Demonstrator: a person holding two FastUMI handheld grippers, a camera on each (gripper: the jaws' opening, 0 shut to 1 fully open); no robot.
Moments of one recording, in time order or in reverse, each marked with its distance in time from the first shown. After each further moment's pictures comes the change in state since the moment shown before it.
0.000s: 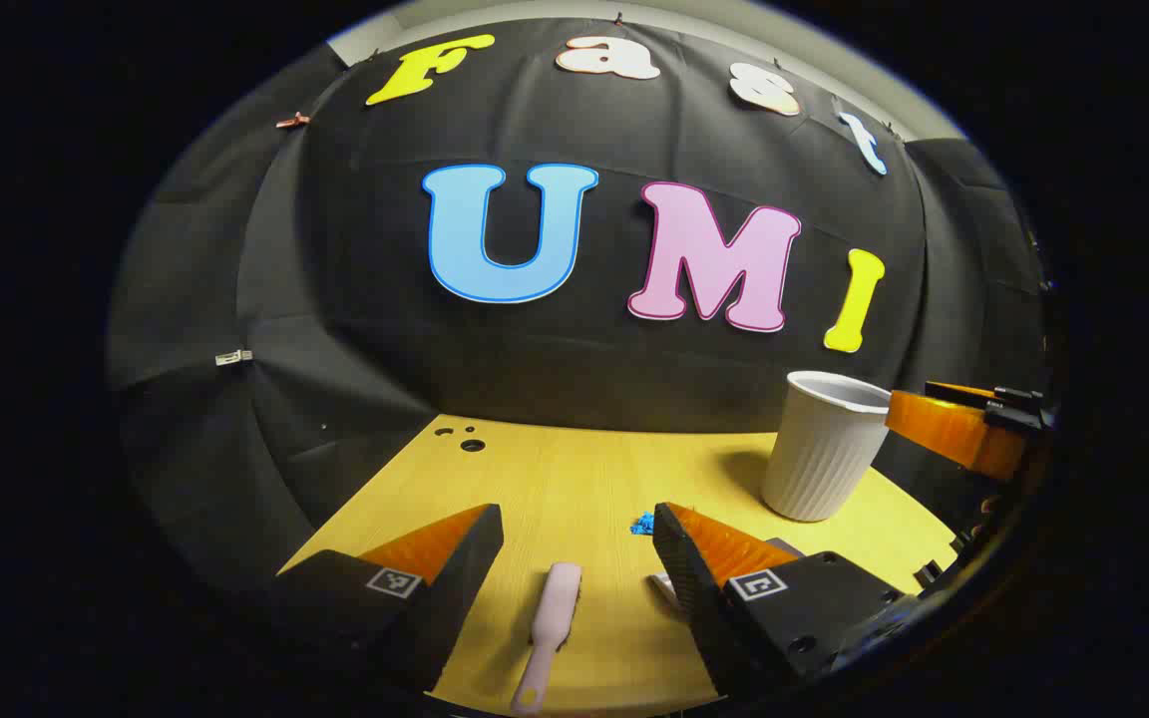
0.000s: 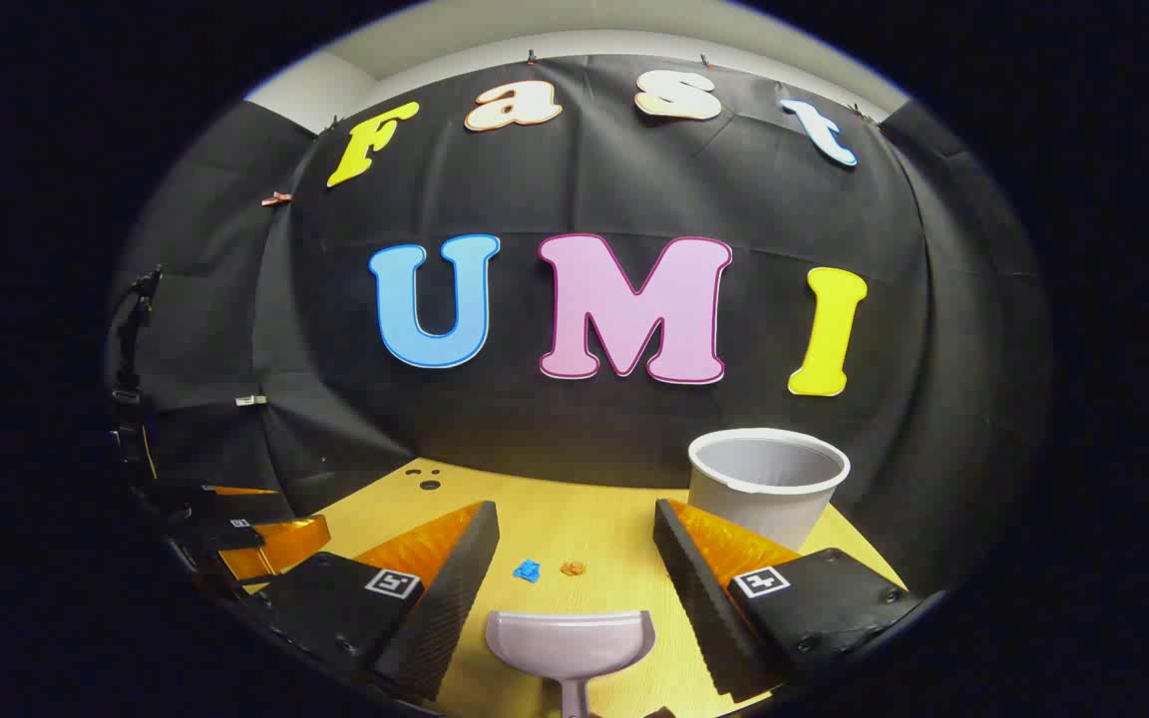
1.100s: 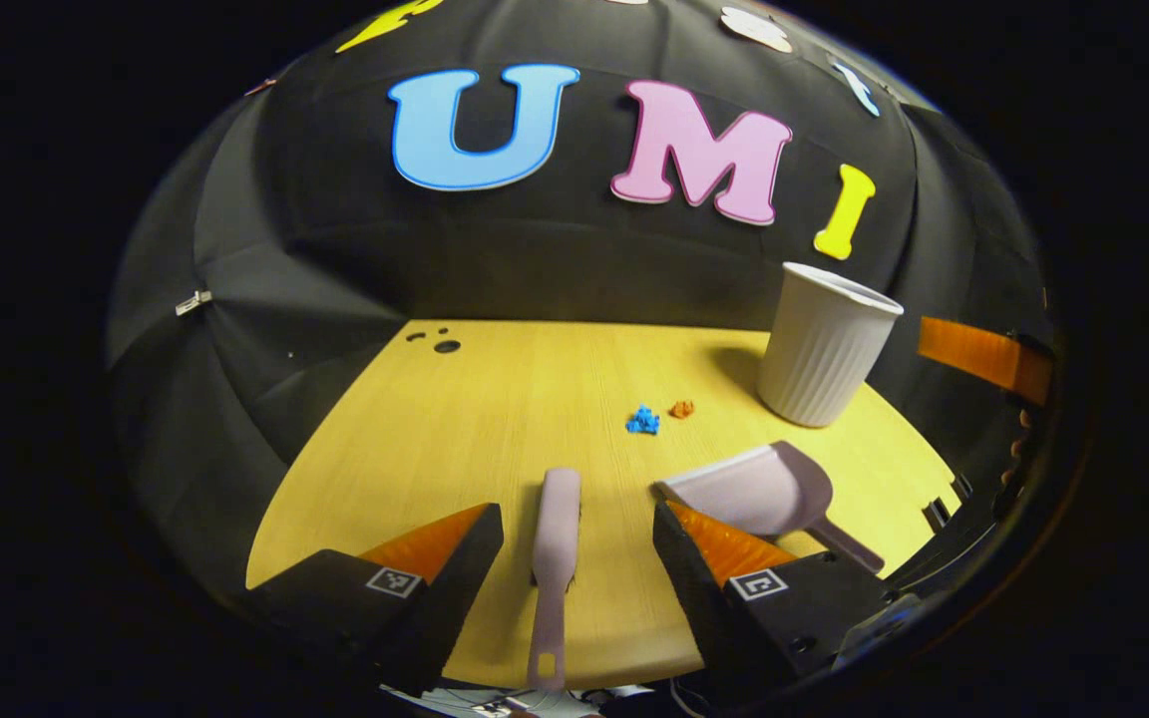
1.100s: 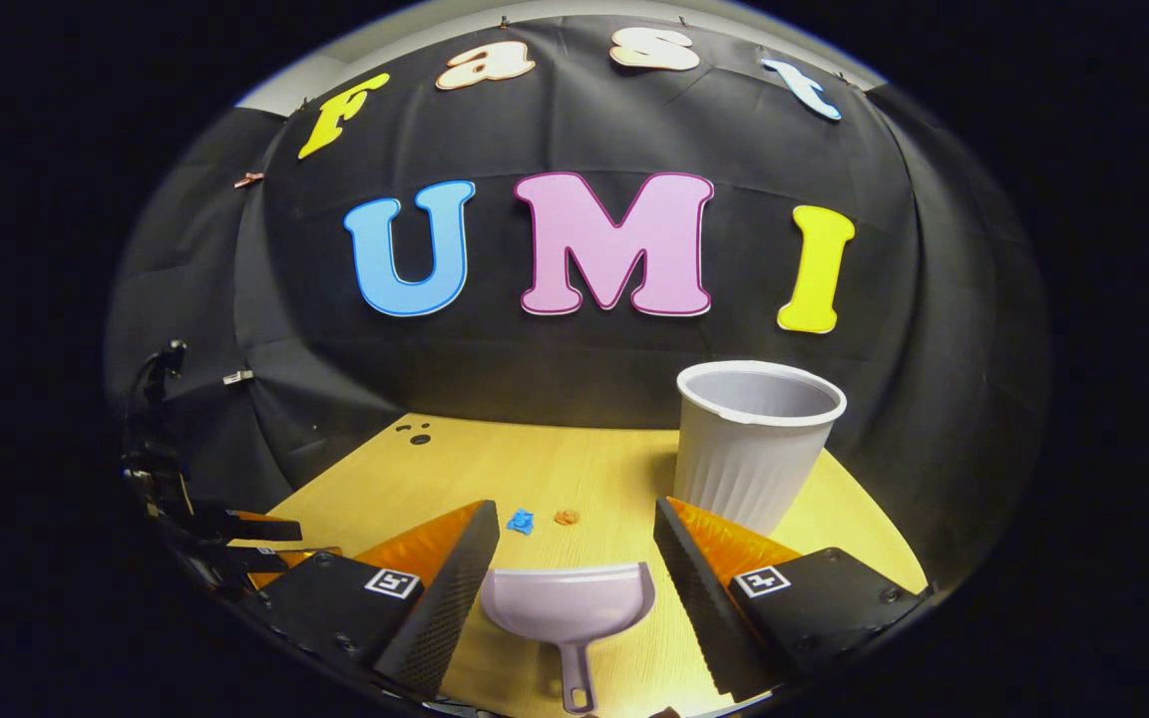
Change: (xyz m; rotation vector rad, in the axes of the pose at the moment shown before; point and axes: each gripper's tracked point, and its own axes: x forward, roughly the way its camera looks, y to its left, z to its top) left arm 0.023 0.009 -0.106 0.043 0.332 -0.085; right arm -0.005 -0.013 -0.048 0.043 0.169 -0.039
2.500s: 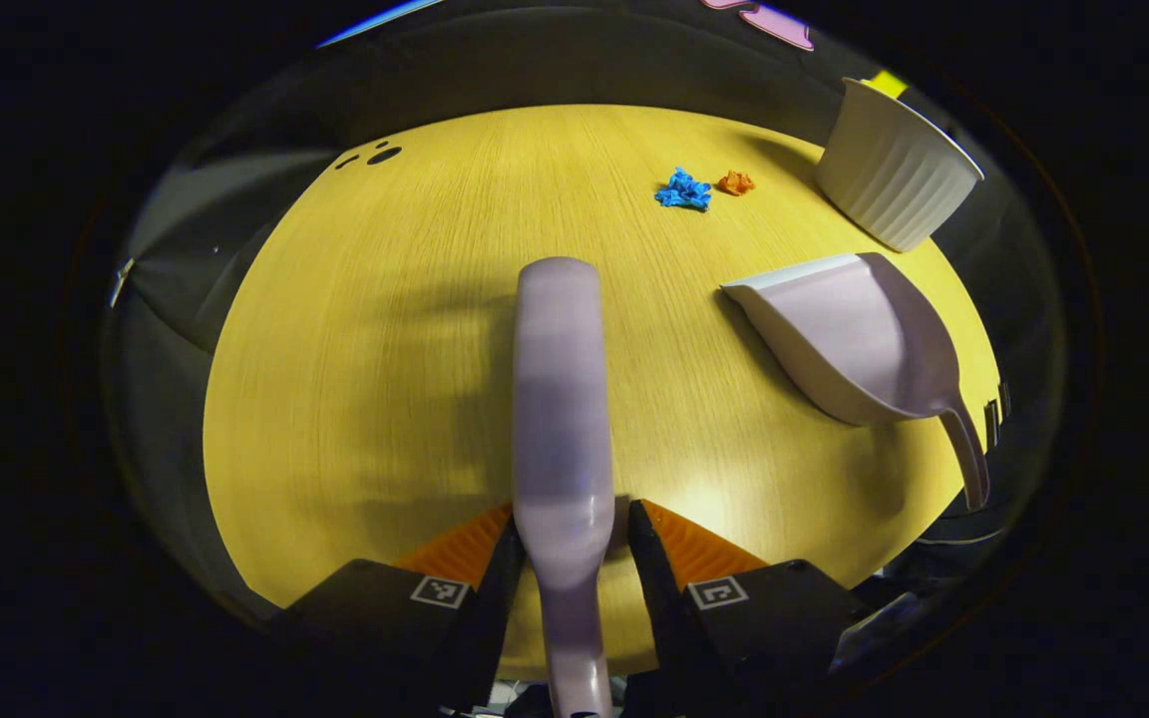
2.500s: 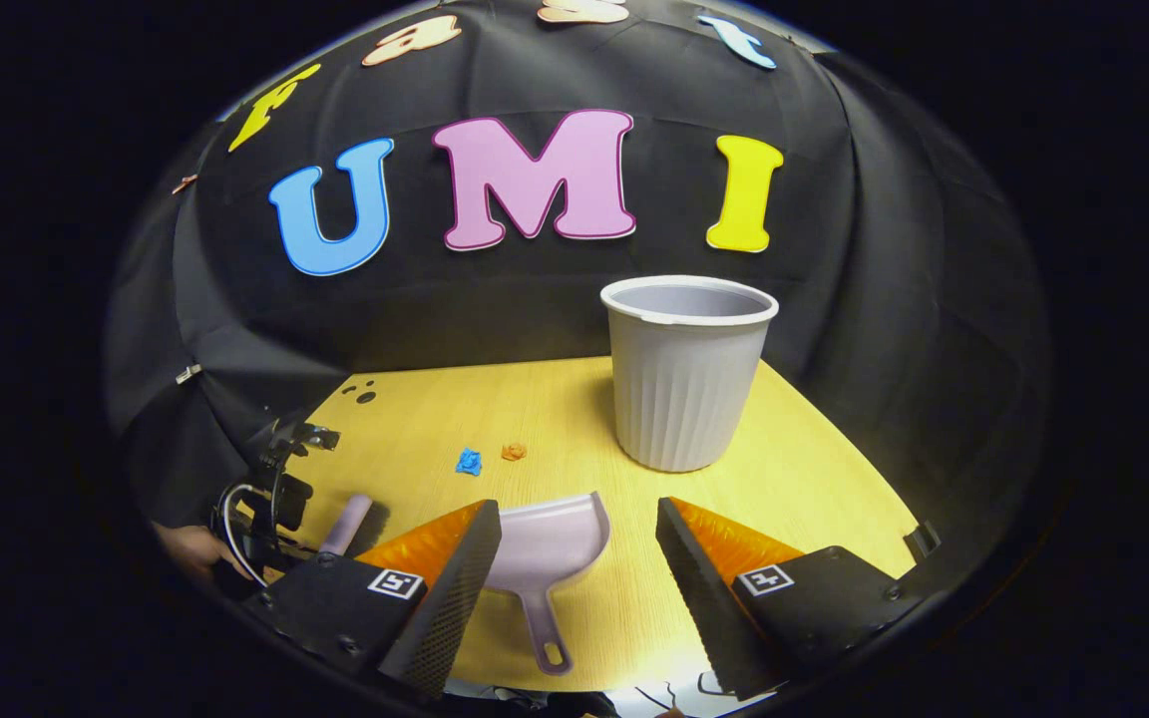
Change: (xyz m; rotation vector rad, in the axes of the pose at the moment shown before) left arm 0.093 0.023 -0.131 0.075 0.609 0.028; right arm -0.015 -0.035 -0.069 0.100 0.186 -0.145
